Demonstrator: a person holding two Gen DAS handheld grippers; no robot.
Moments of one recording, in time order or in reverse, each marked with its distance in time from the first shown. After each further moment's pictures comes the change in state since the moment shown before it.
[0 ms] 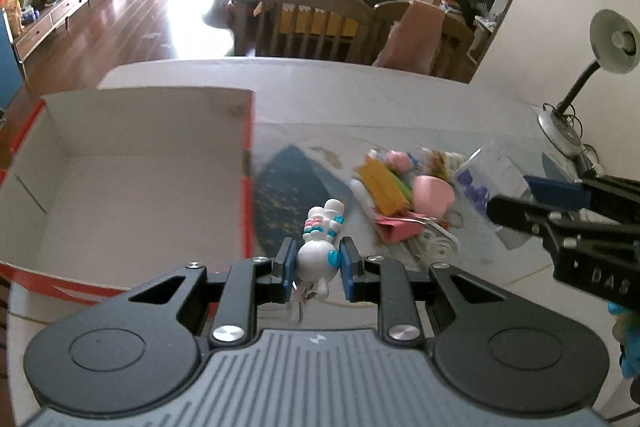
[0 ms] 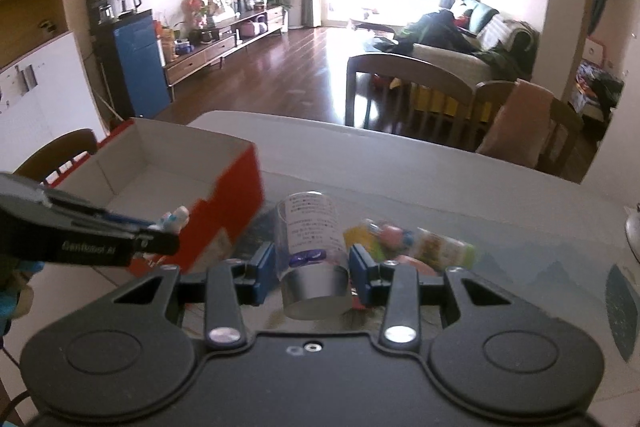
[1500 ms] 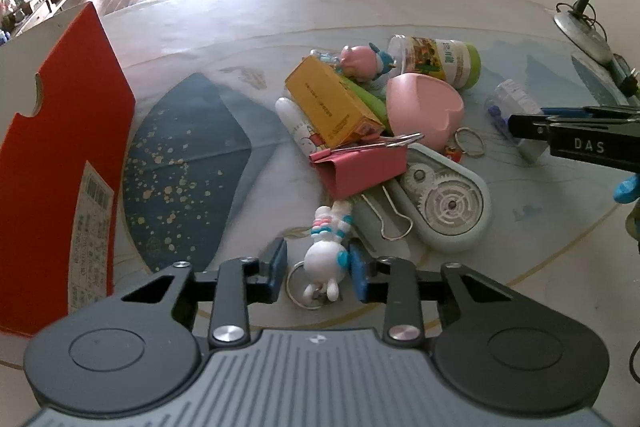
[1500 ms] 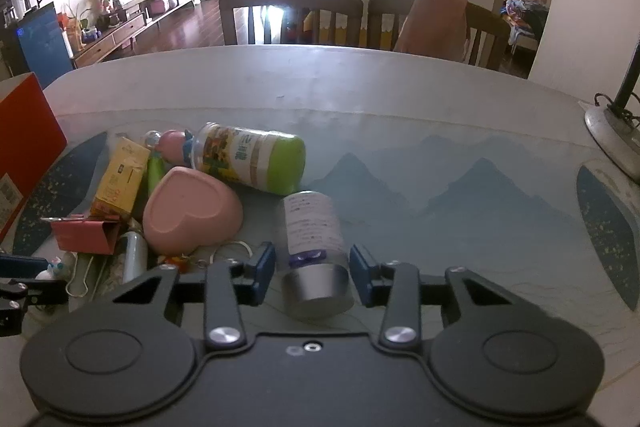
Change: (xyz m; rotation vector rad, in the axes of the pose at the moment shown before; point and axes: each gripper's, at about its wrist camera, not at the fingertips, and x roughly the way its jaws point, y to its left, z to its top) left arm 0.159 -0.090 -0.041 0.152 0.134 0.063; right arm 0.099 -0.171 -0.102 0.162 0.102 -0.181
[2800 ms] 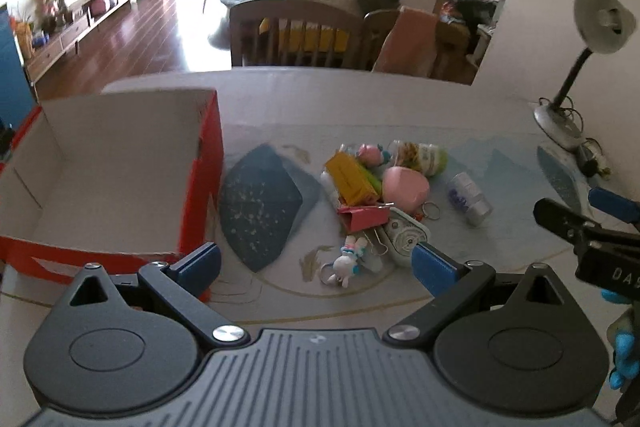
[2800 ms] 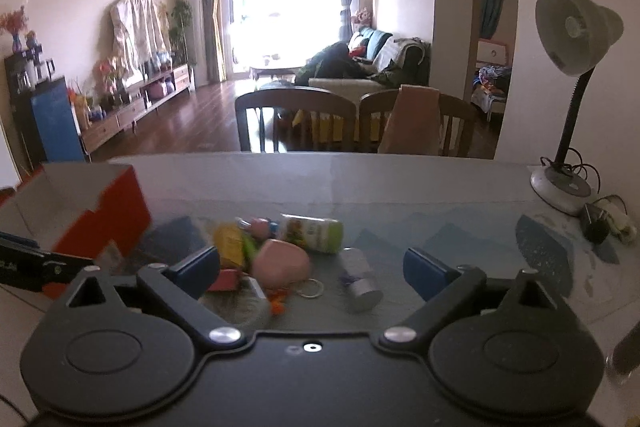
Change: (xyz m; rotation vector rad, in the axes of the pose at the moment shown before) left arm -0.149 0.029 -0.021 -0.139 -0.185 0.001; right arm -0.142 0.053 -0.004 0.049 -0.265 -0.038
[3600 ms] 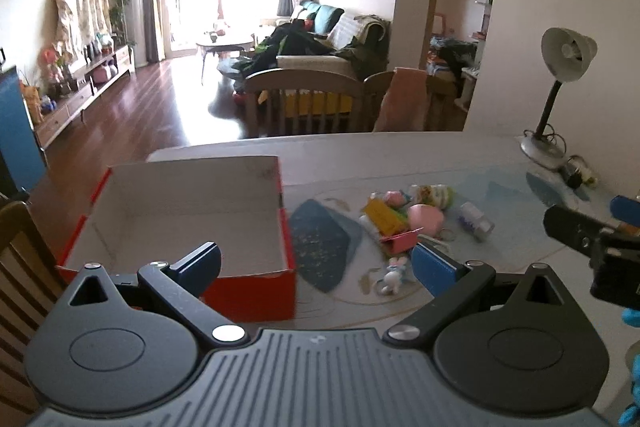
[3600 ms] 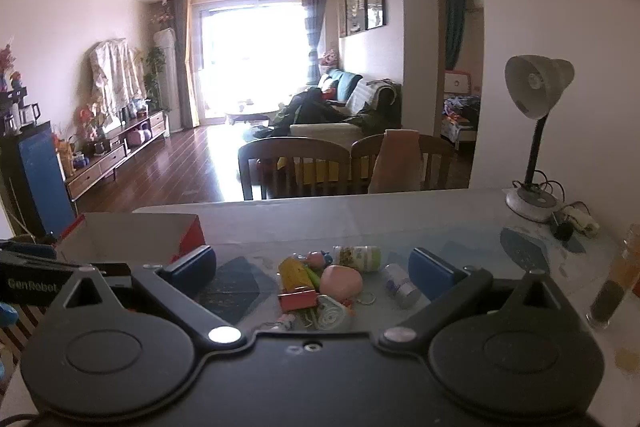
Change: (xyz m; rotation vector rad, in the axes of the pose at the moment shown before) left arm -0.105 0.063 -0.023 0.090 -0.212 -0.007; right arm -0.099 0.110 0.005 0.077 -0.141 -0.095
